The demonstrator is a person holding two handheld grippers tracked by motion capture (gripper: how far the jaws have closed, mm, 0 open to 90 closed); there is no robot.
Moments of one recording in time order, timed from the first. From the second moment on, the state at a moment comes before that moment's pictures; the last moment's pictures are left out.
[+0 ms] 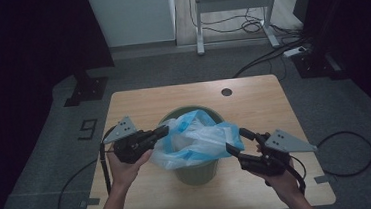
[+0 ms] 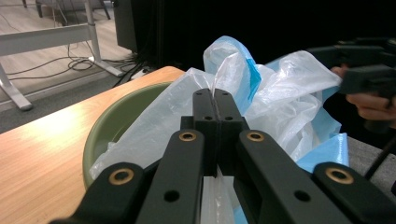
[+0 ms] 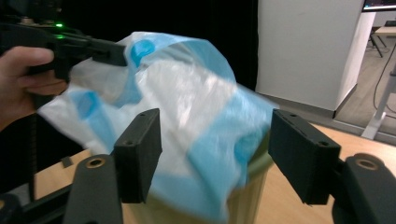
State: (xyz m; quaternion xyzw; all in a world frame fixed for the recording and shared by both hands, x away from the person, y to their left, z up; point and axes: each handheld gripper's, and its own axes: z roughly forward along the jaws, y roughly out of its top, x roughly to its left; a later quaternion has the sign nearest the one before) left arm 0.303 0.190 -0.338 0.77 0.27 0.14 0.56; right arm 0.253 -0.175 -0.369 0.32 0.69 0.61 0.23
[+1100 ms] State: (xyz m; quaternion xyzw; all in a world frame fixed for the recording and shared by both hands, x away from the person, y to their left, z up) left arm 0.319 0.239 -0.341 0.66 0.33 0.17 0.65; right arm 0.293 -0.186 -0.359 0.37 0.65 0.56 0.35
